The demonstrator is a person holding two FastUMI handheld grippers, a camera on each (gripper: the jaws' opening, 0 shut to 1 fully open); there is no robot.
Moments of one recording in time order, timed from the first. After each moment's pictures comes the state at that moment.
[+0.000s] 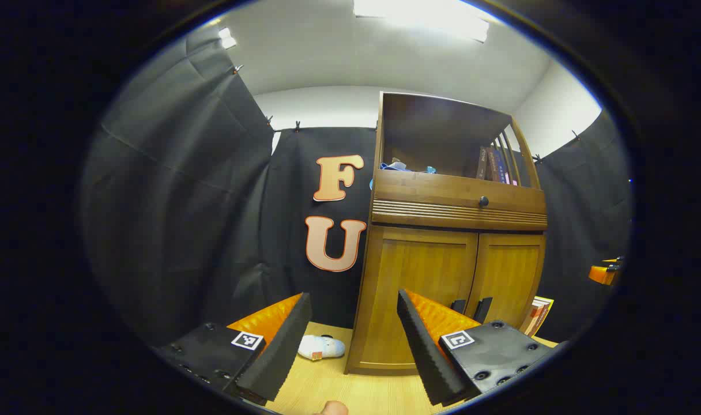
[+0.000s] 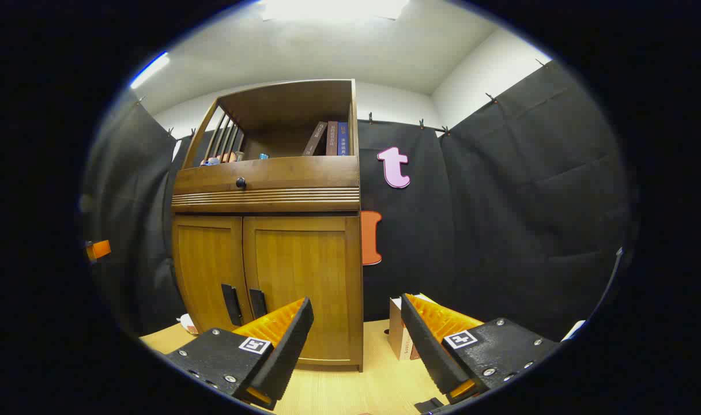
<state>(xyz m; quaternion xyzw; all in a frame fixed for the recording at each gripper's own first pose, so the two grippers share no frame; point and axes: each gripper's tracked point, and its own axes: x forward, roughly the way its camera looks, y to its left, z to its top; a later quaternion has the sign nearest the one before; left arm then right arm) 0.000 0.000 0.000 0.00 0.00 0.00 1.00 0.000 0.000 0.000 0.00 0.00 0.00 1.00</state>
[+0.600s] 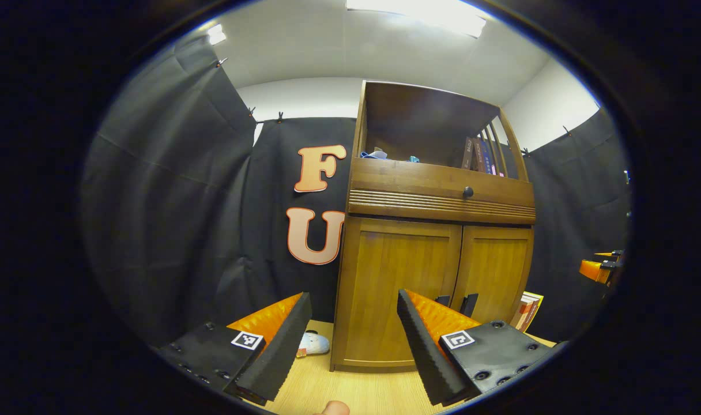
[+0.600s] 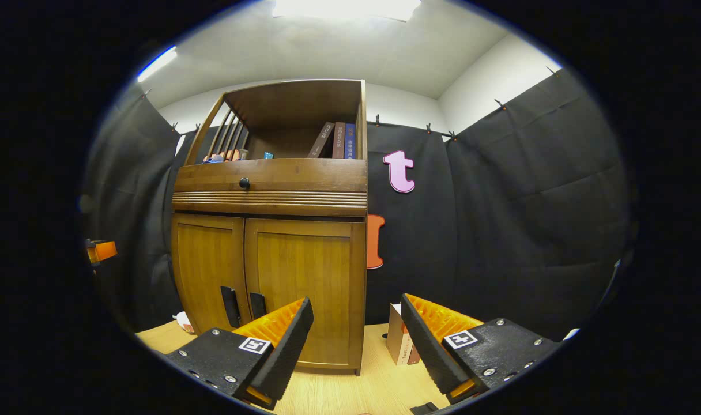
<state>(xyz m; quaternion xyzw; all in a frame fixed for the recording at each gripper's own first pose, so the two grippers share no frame) 0.020 -0.034 -0.010 0.01 0.03 -0.04 1.00 0.008 0.010 0.015 -0.02 0.00 0.01 1.00</state>
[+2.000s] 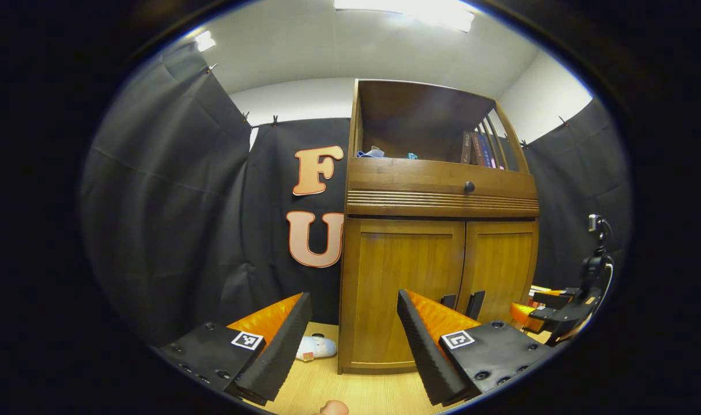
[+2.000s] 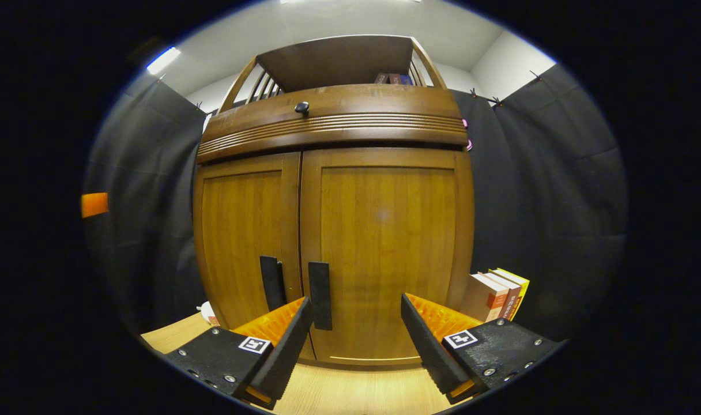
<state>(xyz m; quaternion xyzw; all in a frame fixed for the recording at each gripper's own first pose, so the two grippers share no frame) 0.032 -0.033 -0.010 0.02 0.03 -0.04 1.00 0.103 0.162 -0.116 0.00 0.07 0.10 0.99</state>
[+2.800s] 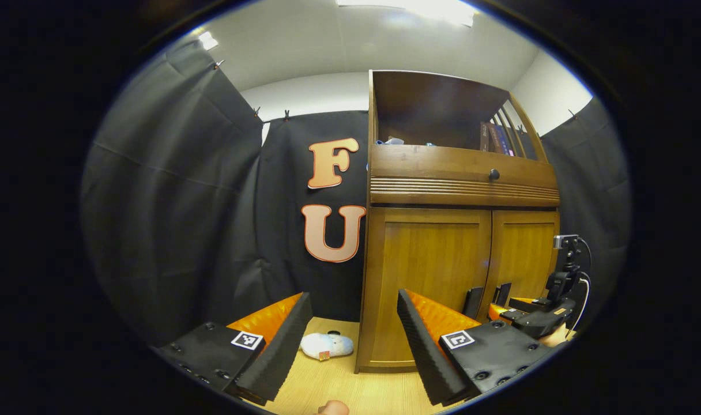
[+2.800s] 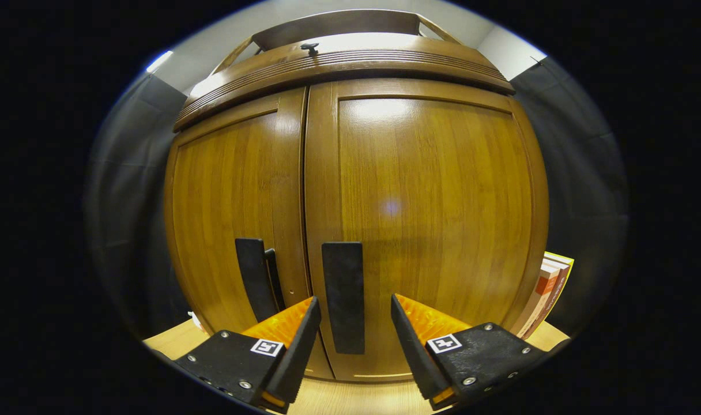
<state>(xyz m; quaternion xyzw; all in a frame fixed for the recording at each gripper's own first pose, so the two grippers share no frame) 0.054 0.001 -0.030 0.03 0.04 0.00 1.00 0.198 0.223 -0.195 0.02 0.08 0.10 0.99</state>
